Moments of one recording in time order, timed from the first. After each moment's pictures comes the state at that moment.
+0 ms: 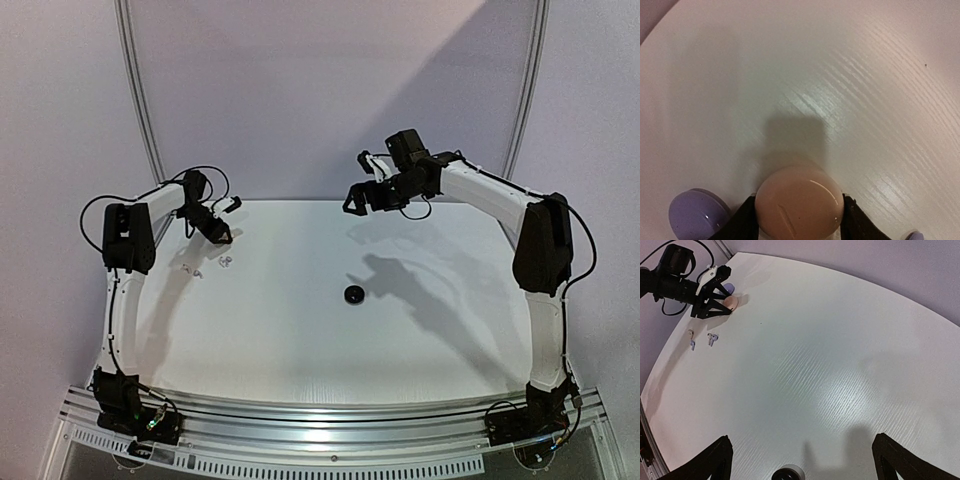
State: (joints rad) left arm -0.04 2.59 2.25 -0.83 0.30 0.70; right arm 0.53 2.16 2.02 -0.63 -0.27 0.16
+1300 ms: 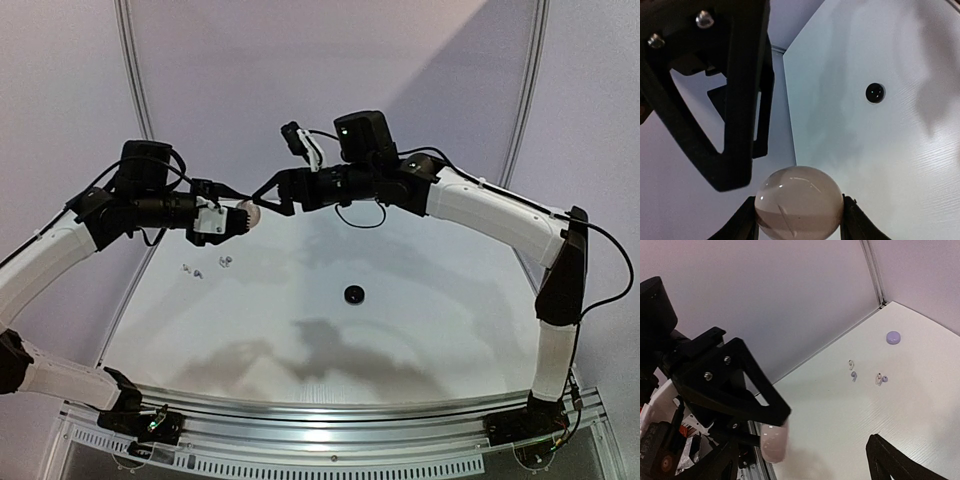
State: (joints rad) left arm -0.53 1.21 1.21 -0.50 0.41 1.41; right arm 0.91 1.97 1.98 -0.33 -0.38 0.39
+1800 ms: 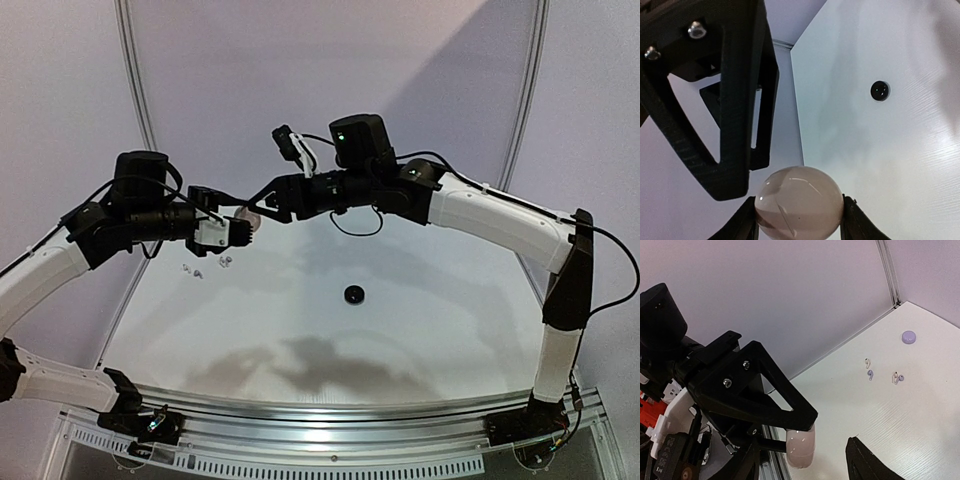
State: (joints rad) left arm -0.62 1.12 1.13 -0.43 0.27 1.37; right arm 0.98 1.94 1.93 -0.30 -0.39 0.41
